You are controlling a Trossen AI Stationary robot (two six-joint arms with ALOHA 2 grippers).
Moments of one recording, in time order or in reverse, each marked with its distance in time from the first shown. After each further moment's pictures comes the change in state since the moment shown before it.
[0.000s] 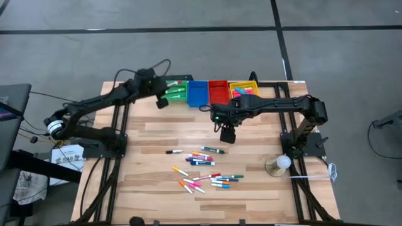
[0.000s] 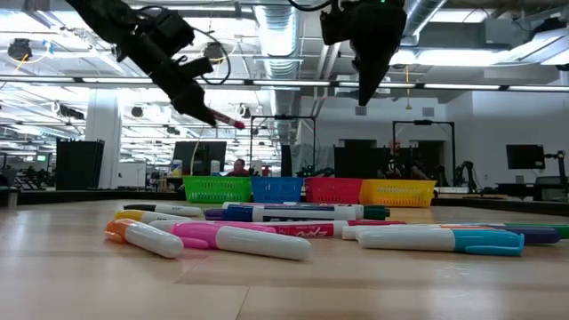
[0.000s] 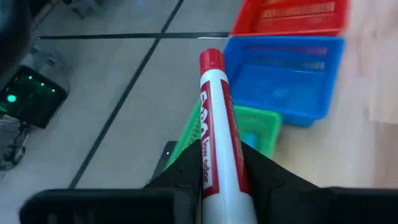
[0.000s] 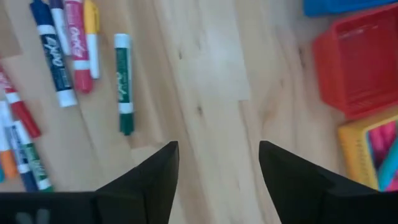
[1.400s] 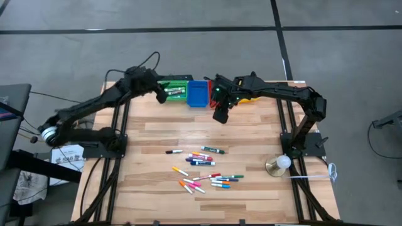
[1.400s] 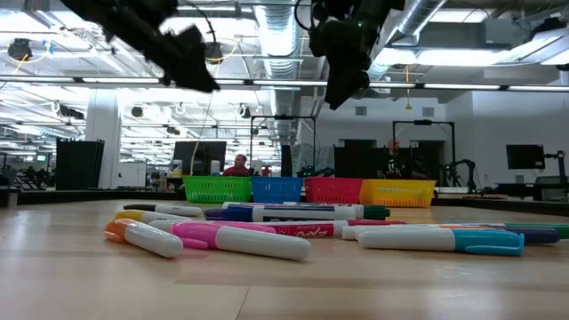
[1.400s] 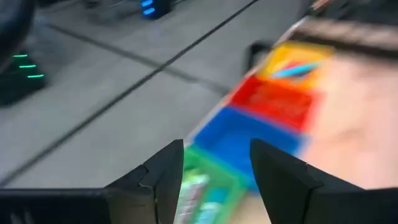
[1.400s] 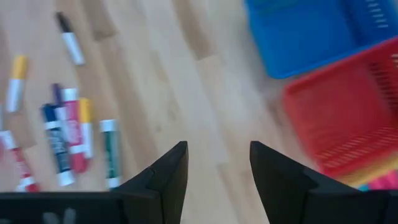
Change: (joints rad) left arm -0.027 -0.160 0.000 0.032 0.038 -0.389; right arm -0.231 -0.001 -0.001 0.226 -0.190 -0.068
